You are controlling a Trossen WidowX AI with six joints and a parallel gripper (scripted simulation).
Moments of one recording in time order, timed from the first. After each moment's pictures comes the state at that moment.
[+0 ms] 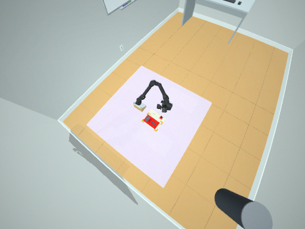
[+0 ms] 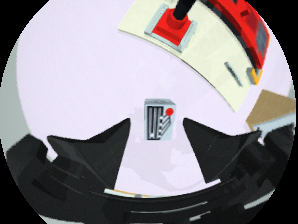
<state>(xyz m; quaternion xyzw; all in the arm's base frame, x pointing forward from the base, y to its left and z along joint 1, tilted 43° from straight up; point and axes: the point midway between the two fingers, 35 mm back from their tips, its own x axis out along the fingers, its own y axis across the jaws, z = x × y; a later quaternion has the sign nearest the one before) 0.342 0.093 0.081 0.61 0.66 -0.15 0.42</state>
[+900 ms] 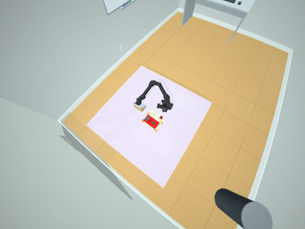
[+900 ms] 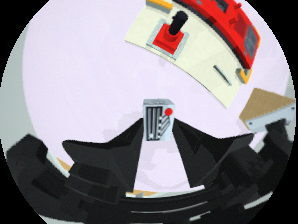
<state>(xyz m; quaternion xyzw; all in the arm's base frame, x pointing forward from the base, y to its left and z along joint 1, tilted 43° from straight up) 0.344 0.073 0.098 0.61 0.66 -0.15 0.41</state>
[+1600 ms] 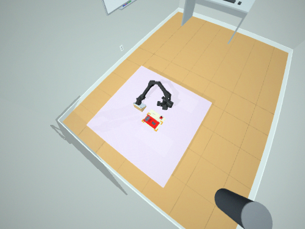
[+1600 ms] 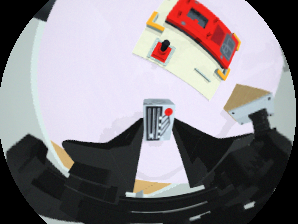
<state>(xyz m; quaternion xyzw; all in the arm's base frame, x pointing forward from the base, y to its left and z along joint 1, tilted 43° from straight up) 0.339 0.027 0.147 0.61 0.66 -0.16 0.41</state>
